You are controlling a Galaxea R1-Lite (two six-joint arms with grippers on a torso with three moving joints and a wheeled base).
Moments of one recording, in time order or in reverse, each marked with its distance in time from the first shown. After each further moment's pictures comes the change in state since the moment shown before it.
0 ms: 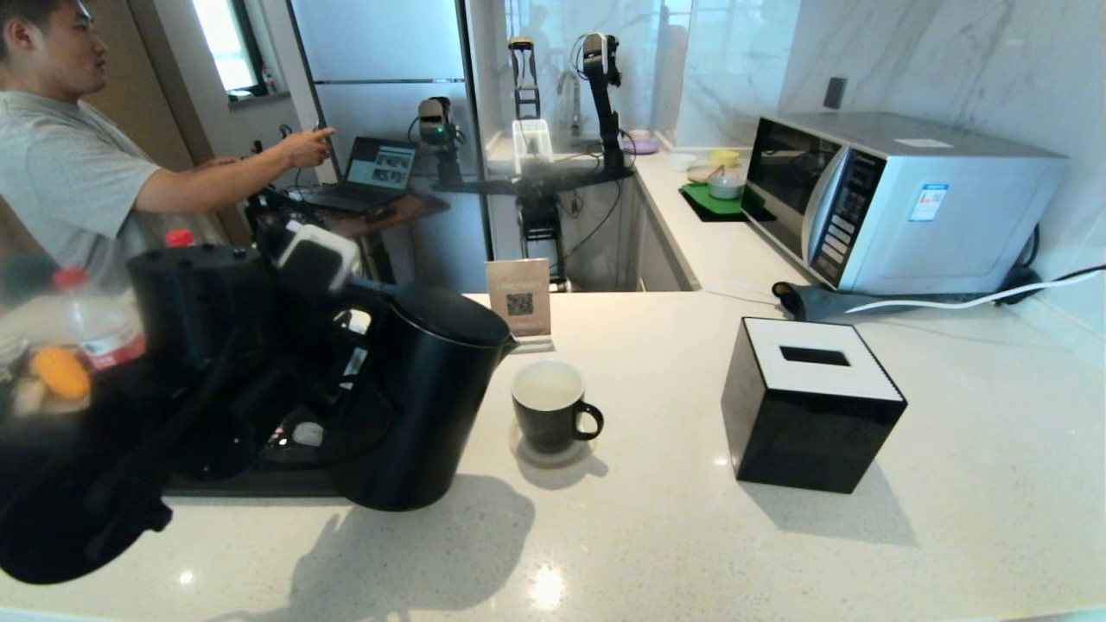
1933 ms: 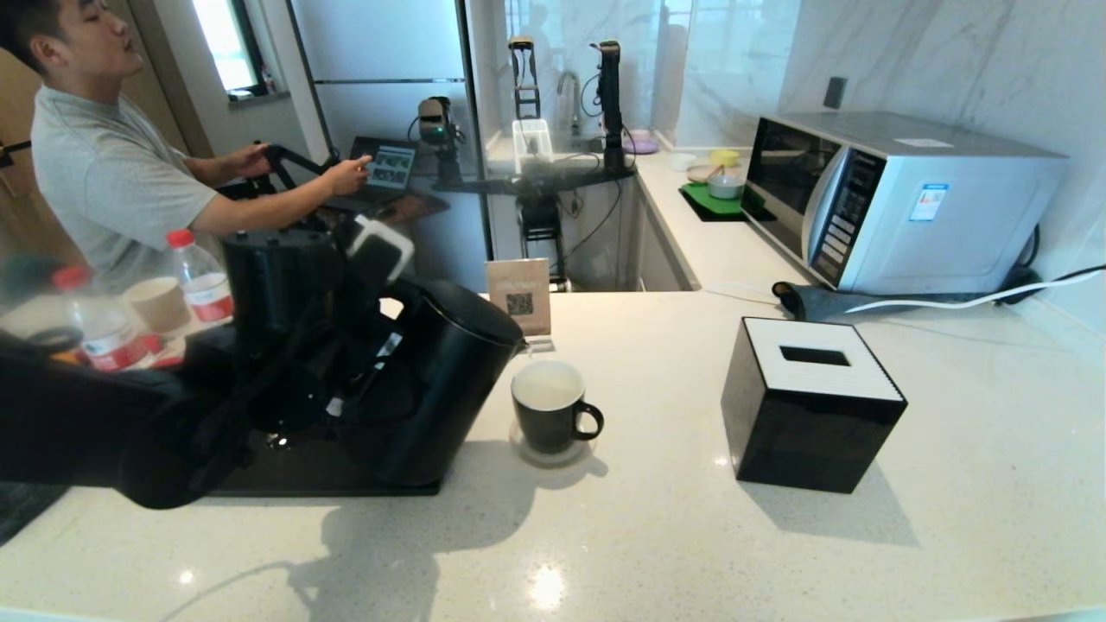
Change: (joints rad) left arm -0.008 0.144 -0.144 0.006 0.029 0.135; right arm 0.000 0.000 0.000 0.000 0.000 0.000
